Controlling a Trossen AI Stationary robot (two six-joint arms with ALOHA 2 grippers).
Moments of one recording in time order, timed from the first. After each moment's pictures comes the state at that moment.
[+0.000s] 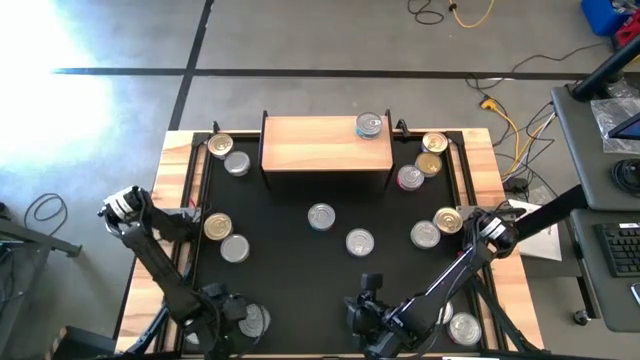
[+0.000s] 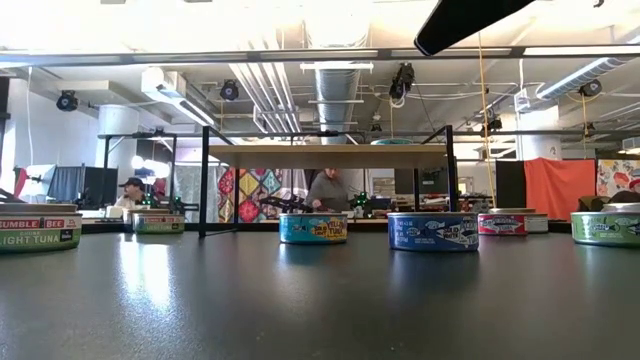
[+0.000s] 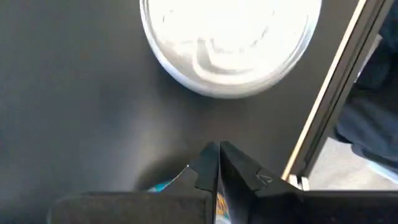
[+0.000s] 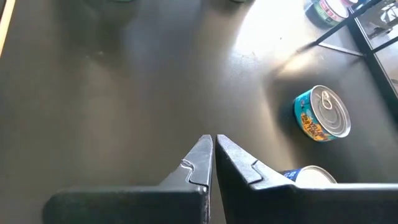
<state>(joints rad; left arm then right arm) -0.99 1.67 1.06 -0.73 -0.01 -1.29 0.75 2.05 1.60 -0.76 0.79 0.57</state>
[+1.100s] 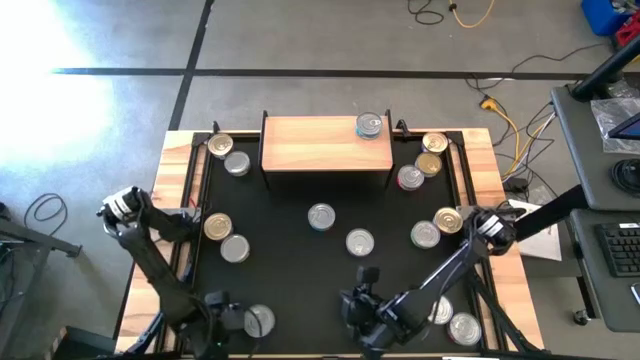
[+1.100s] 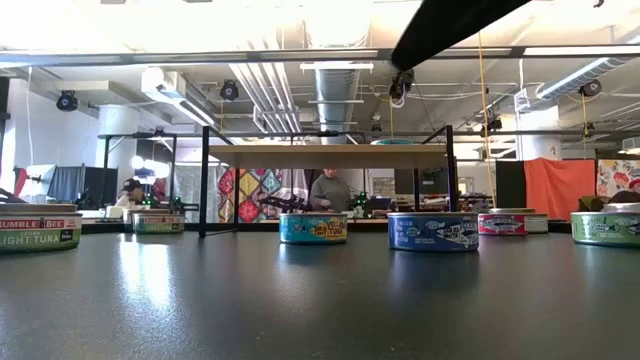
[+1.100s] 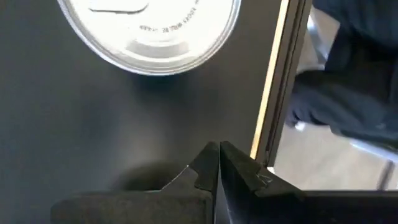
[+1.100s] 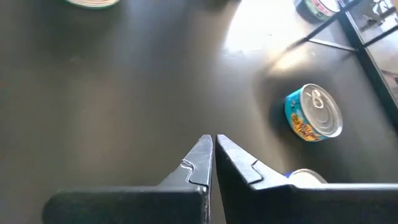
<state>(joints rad) -1.03 1.67 1.06 -0.63 -0.03 -1.23 0.70 2.05 1.60 -0.76 0.79 0.56</state>
